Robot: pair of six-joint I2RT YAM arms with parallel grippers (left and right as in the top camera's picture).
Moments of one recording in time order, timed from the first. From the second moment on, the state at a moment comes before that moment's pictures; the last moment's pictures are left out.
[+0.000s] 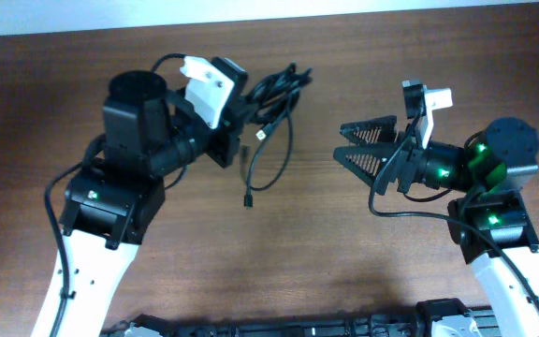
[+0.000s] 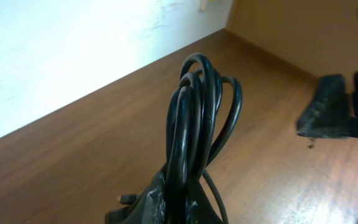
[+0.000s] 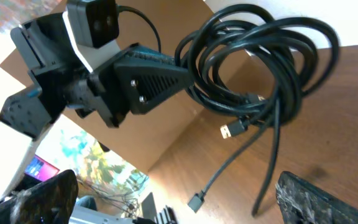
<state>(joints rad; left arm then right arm) -0.36 1.23 1.38 -0.60 0.45 0.11 0.04 0.98 0.83 0.13 -1.19 0.75</state>
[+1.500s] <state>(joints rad) -0.60 1.30 1.38 -0.41 0.61 0.02 0.04 0.99 0.83 0.35 -1.11 0.88</state>
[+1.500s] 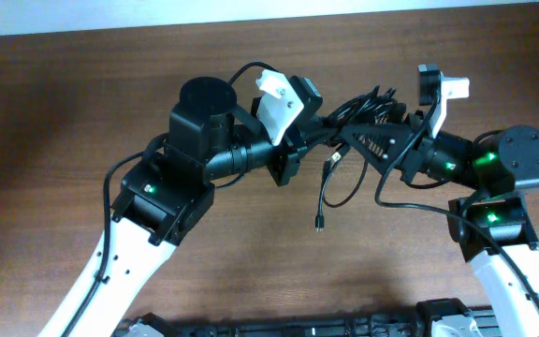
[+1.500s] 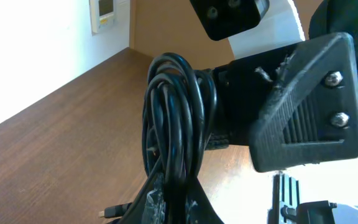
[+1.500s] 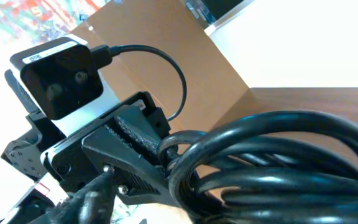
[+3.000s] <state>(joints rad) -0.46 1.30 1.38 -0.50 0.50 0.01 0.03 1.01 0.83 0.42 -1.21 0.85</state>
